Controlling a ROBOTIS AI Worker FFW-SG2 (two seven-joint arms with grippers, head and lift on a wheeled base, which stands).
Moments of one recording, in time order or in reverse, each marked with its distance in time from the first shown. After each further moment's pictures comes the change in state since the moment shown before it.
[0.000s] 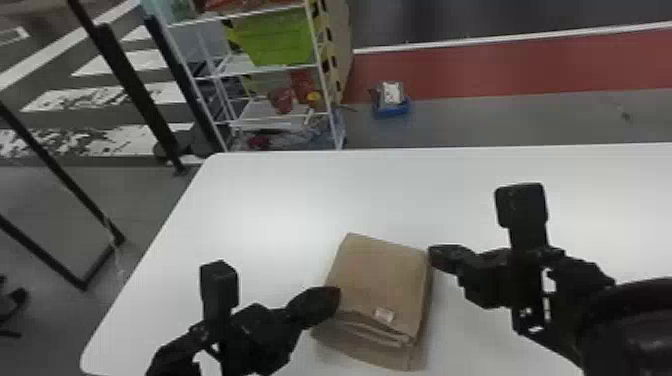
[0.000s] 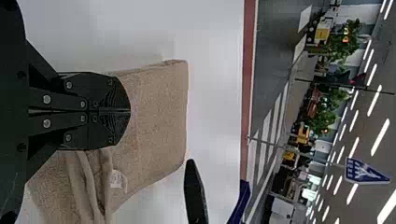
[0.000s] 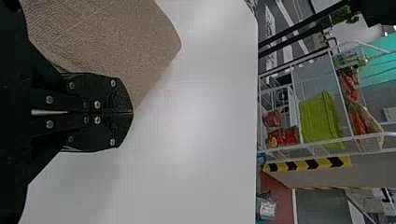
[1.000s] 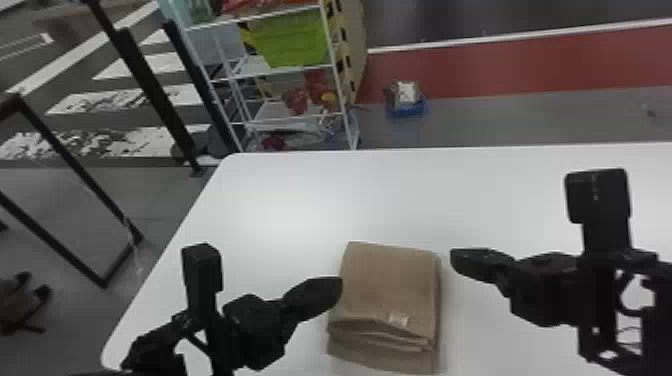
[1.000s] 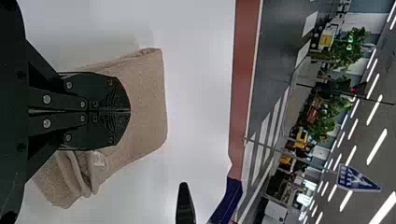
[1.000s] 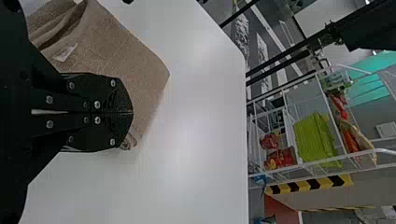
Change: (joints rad) left arm 0.023 0.000 0.057 -0.220 0.072 0.240 -0.014; right arm 0.091 -0.016 -0.092 -0.339 -0.100 0.263 0.080
